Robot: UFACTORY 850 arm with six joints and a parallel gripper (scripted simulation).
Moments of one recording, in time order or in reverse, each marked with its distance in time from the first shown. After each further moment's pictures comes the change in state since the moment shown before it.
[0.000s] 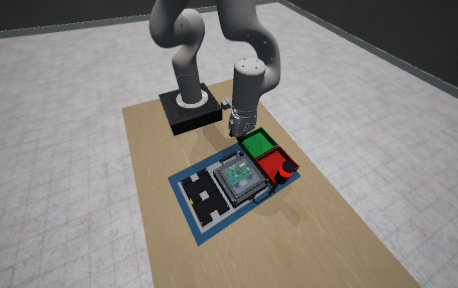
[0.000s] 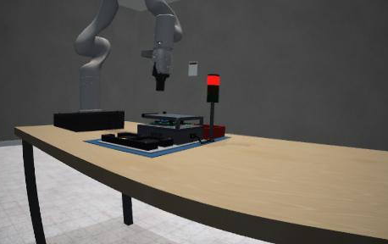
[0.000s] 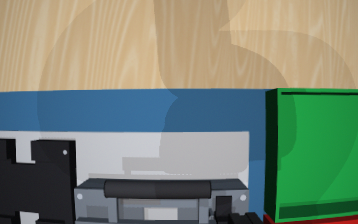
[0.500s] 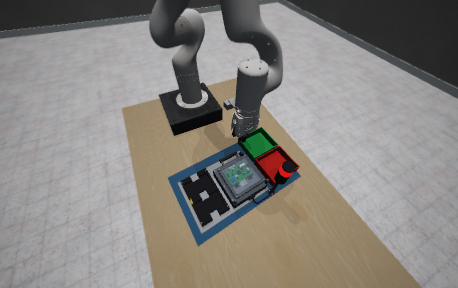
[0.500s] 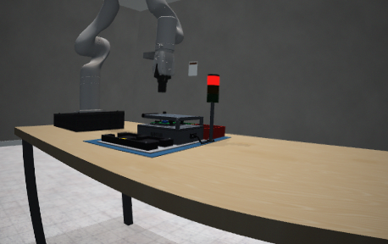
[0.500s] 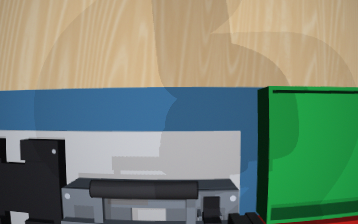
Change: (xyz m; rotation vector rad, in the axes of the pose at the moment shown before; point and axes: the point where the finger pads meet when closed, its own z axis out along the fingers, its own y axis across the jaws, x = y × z) arm -0.001 0.012 0.006 0.001 0.000 0.001
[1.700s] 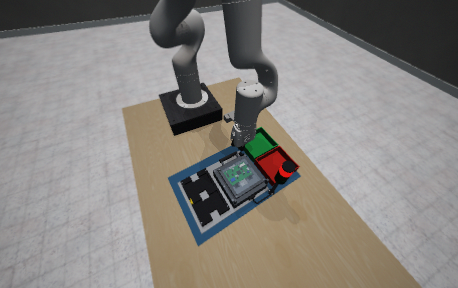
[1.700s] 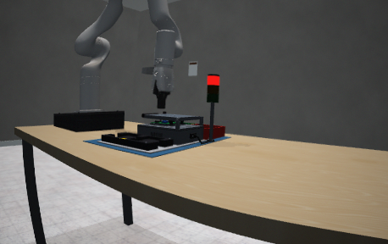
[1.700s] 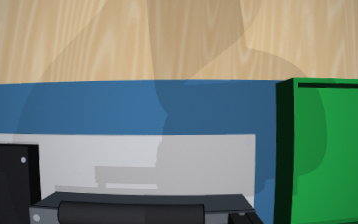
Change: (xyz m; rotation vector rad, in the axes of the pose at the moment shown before) arm 0.000 0.000 0.068 0.000 0.000 0.000
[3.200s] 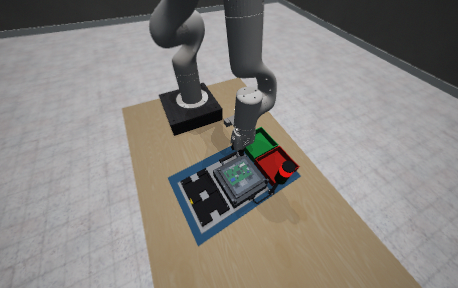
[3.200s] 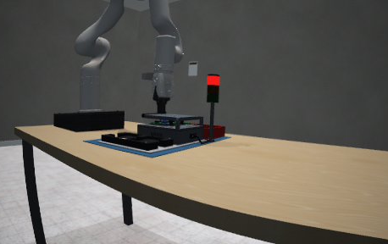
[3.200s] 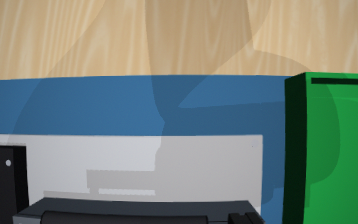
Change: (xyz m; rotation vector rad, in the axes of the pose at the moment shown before) arm -0.001 0.000 0.025 0.000 0.000 0.000
